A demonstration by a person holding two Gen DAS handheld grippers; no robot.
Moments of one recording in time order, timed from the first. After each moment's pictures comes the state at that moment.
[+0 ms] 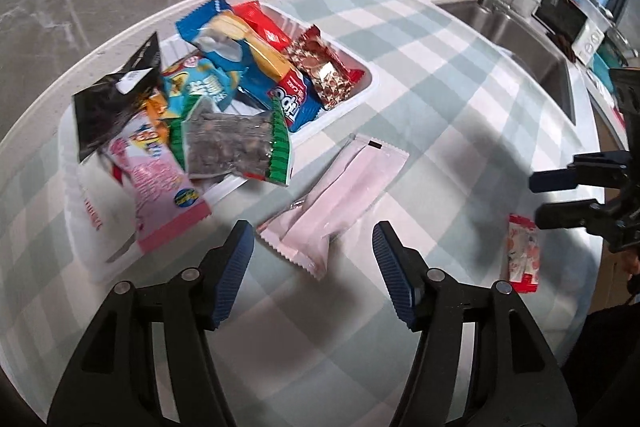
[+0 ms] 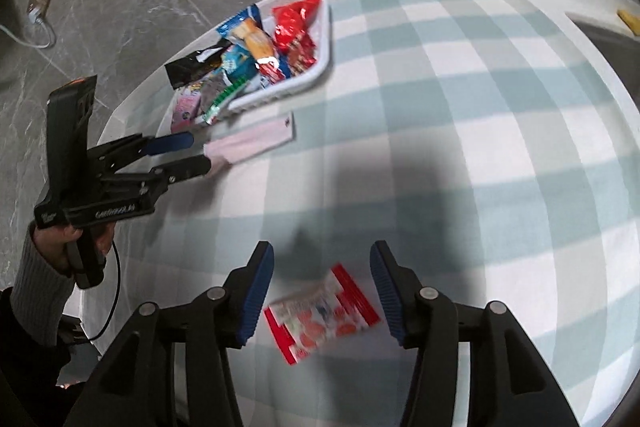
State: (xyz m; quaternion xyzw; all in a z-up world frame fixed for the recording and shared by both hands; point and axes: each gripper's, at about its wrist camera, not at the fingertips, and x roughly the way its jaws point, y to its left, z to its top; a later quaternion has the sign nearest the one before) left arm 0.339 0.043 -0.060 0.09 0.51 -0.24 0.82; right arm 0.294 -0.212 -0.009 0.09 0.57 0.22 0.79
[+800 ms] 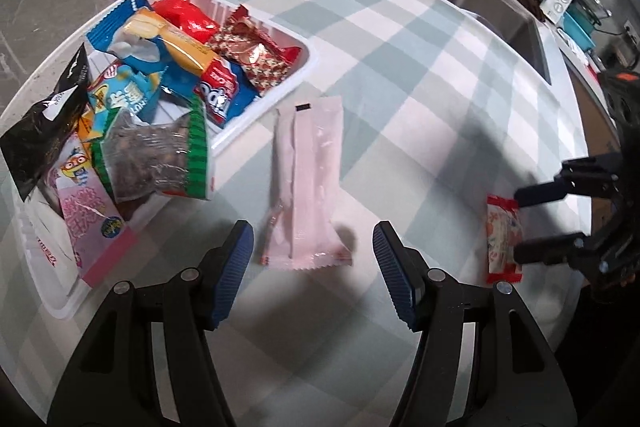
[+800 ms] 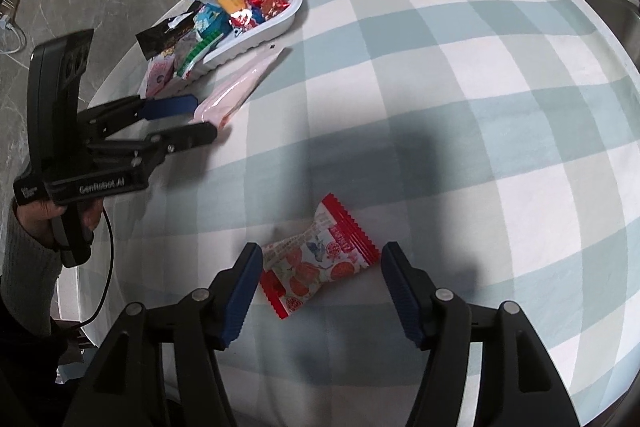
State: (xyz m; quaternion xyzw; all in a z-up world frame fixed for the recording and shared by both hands) left arm 0.347 0.002 -0.077 0.12 0.53 -0.31 0.78; right arm 0.276 -0.205 -0.024 0.10 0.62 0.18 0.75
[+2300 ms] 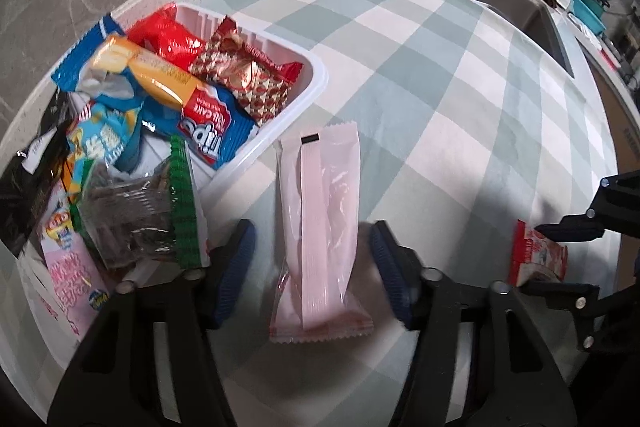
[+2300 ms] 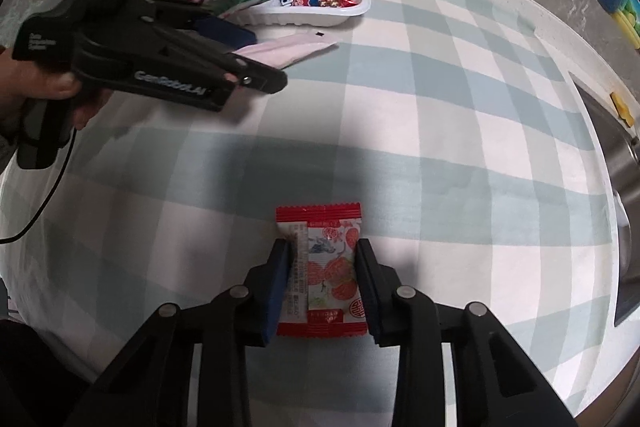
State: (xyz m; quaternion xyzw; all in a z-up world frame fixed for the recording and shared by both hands) left arm 0.370 -0.027 -0.093 0.16 0.51 -0.30 0.79; right arm 0.258 -0.151 -0.029 -0.11 0.58 0.18 0.79
